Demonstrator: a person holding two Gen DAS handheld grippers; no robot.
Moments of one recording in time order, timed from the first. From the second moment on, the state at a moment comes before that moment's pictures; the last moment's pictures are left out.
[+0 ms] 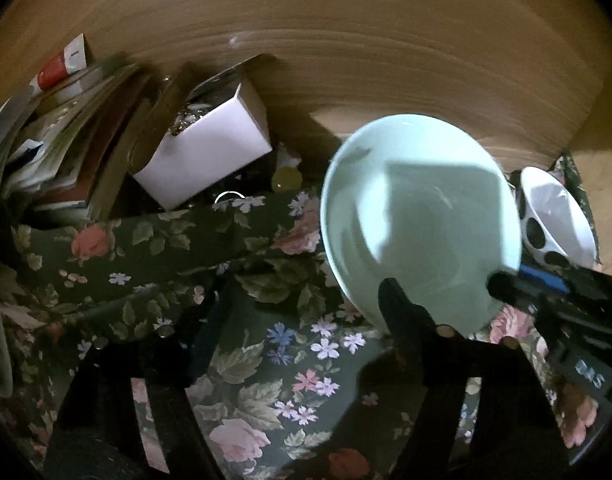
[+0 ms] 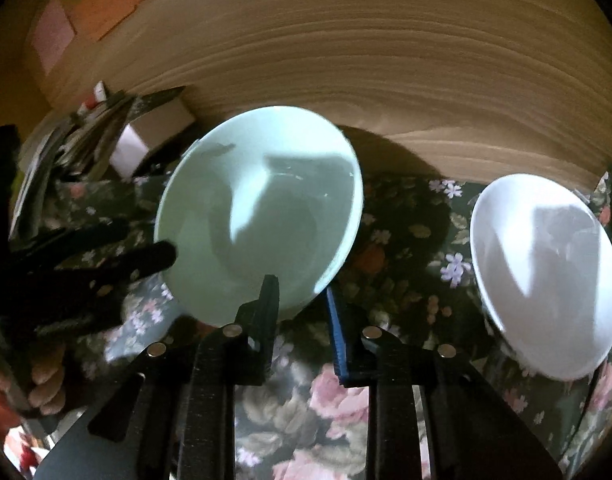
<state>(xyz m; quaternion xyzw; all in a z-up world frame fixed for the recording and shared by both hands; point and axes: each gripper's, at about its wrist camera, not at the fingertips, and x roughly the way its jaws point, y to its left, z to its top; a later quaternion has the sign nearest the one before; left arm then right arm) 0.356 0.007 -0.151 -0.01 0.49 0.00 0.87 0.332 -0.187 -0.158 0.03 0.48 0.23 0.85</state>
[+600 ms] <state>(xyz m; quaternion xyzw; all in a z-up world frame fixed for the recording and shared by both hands) 0.391 -0.016 -0.161 0.02 0.49 -0.03 0.87 0.355 -0.194 -0.148 0.04 0.46 0.19 0.86</state>
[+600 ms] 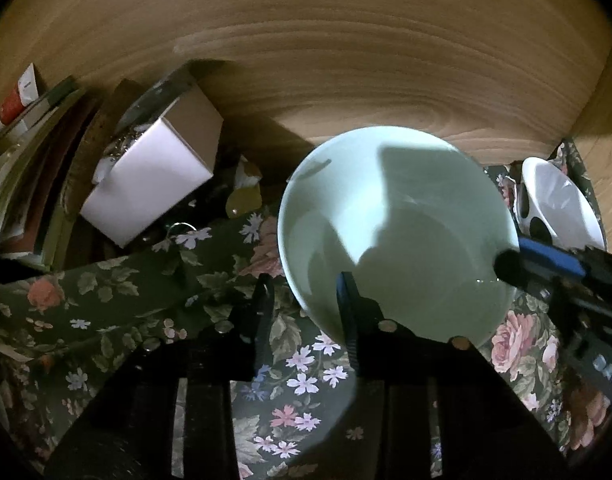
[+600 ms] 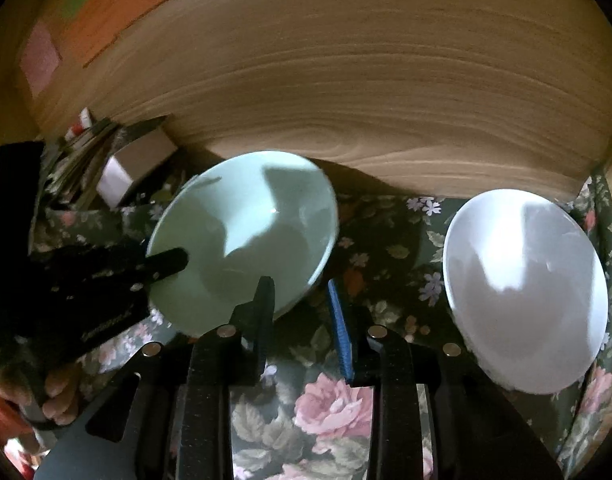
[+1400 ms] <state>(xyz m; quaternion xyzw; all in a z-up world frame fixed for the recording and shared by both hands) 0.335 -0.033 -0.173 0.00 0.54 -0.04 0.84 0.313 -0.199 -0.162 0.06 0.48 0.21 0.85</state>
